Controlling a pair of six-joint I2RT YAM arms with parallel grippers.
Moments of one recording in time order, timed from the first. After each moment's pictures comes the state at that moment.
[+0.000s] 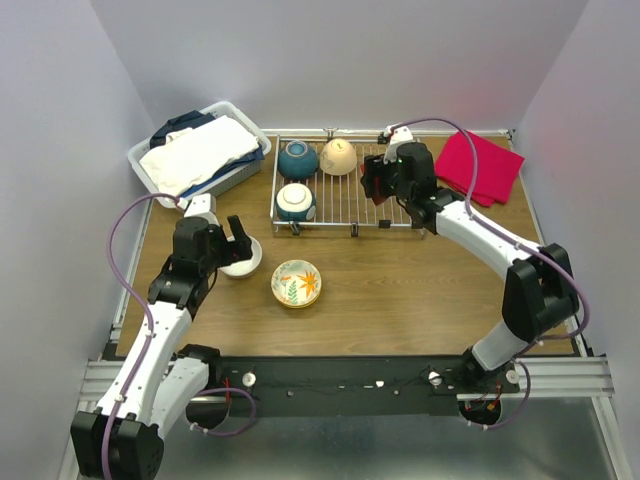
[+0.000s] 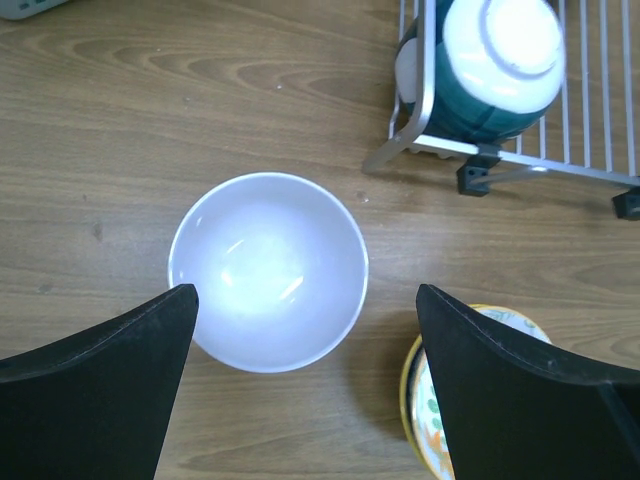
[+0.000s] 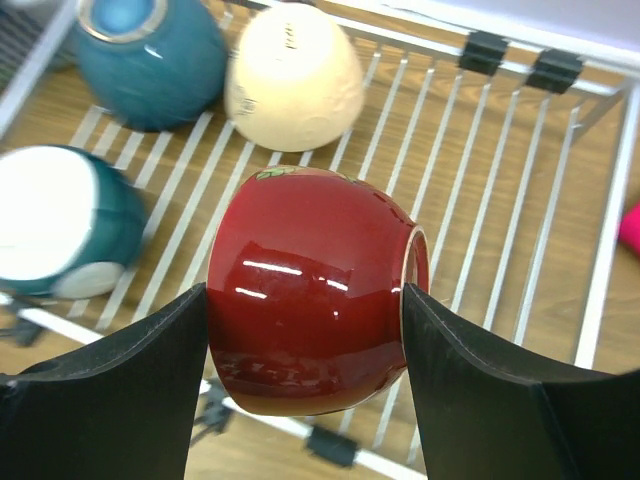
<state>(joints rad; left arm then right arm) -0.17 0.79 0.63 -0.37 -0.04 -0.33 0.48 1.64 1.23 0.01 0.12 0.05</state>
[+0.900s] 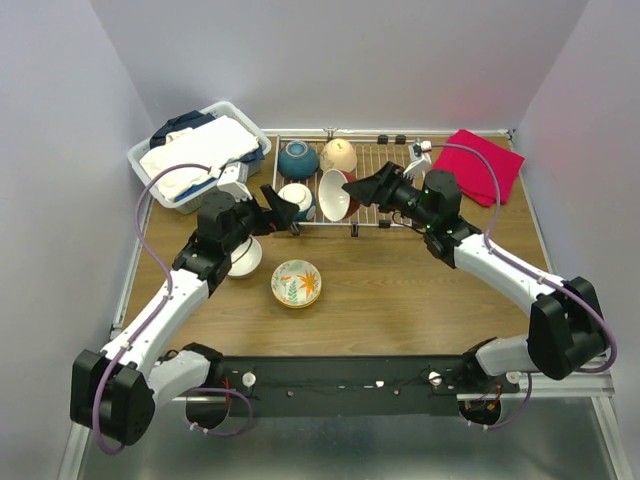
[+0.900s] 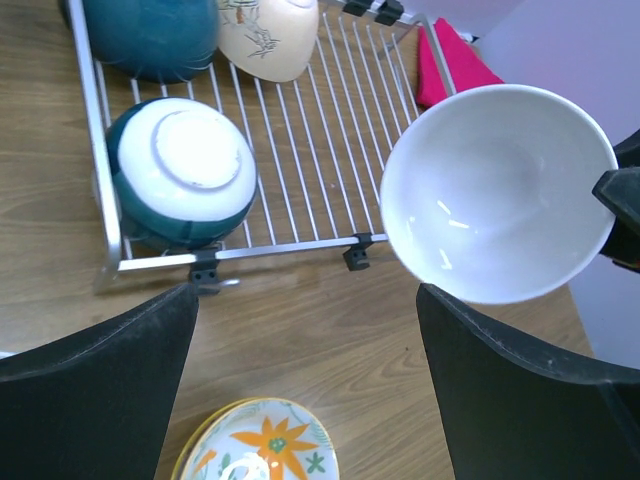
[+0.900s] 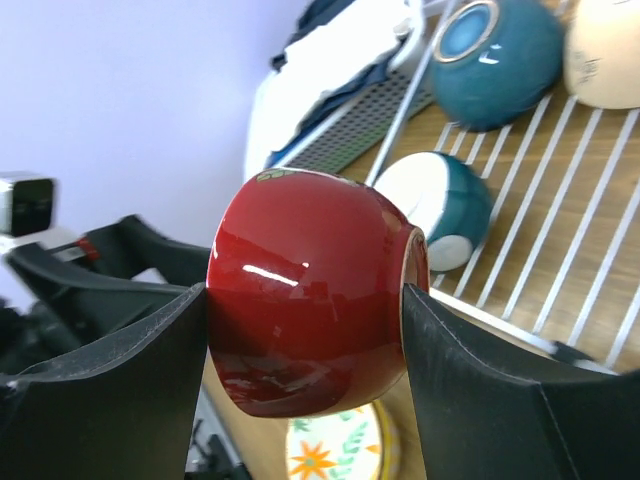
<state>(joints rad) -0.35 1.03 0.75 0.03 0.16 -0.57 0.48 1.38 0.91 0.39 -0.29 0.77</state>
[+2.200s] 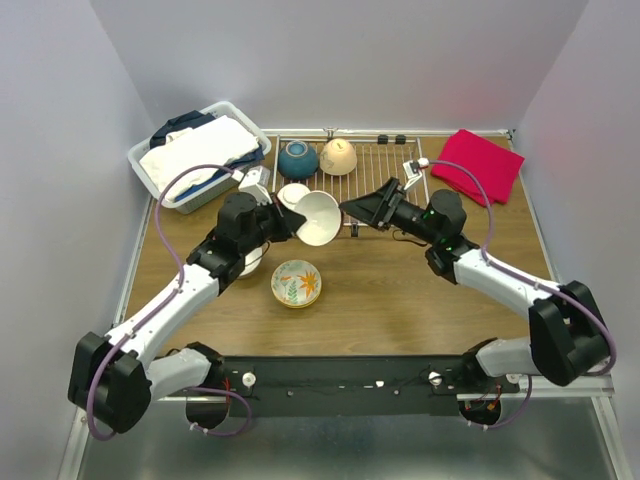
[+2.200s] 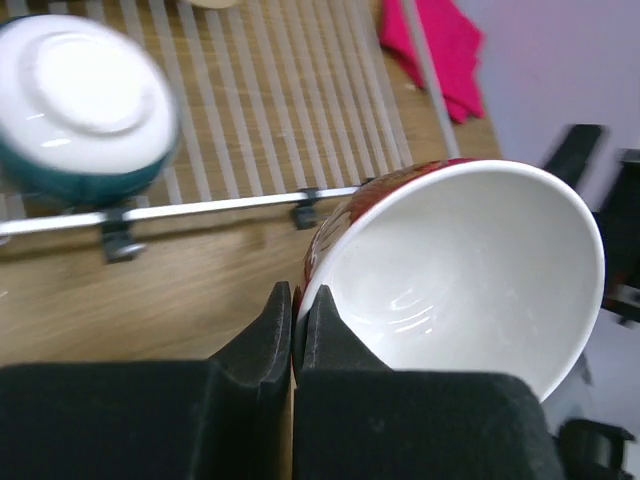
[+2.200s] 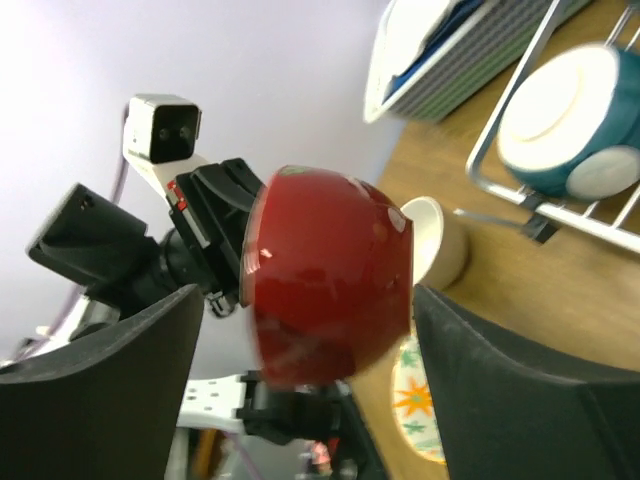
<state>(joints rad) -0.49 1.13 0.77 0.08 0.17 -0.70 0.49 1.37 0.72 0.70 -0.52 1.09</state>
